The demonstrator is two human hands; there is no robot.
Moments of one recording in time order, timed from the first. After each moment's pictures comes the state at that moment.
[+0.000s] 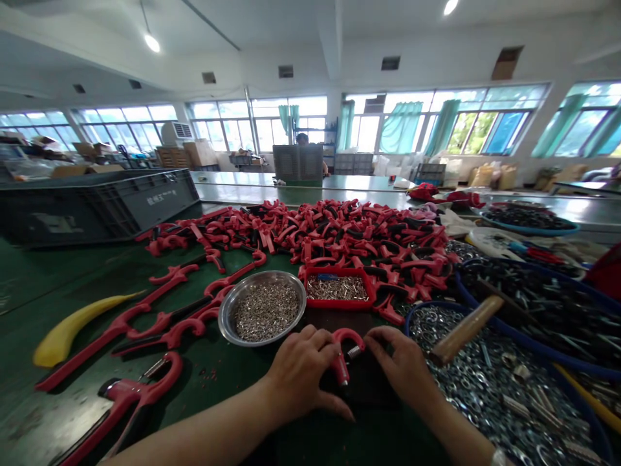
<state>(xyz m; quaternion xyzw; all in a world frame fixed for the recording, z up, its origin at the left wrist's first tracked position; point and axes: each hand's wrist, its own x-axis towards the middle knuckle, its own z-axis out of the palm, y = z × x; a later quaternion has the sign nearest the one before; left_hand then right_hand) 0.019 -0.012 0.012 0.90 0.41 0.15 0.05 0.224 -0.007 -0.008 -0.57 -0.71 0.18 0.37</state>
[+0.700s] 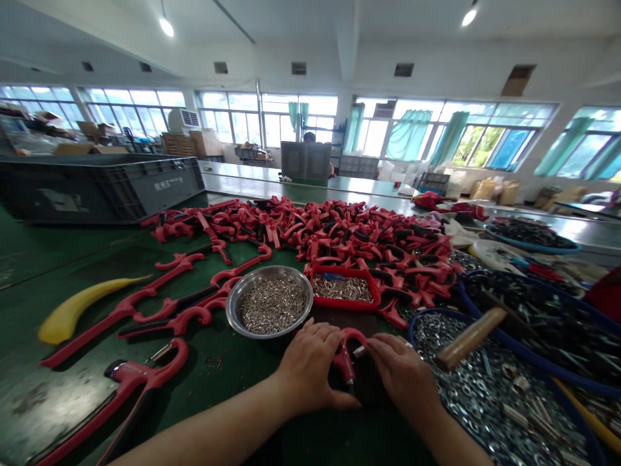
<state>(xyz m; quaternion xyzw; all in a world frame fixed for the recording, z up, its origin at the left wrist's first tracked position) 0.019 -0.011 -0.004 0.86 0.44 0.21 0.14 0.224 -0.018 -0.026 -0.53 -0.80 -0.07 0.27</state>
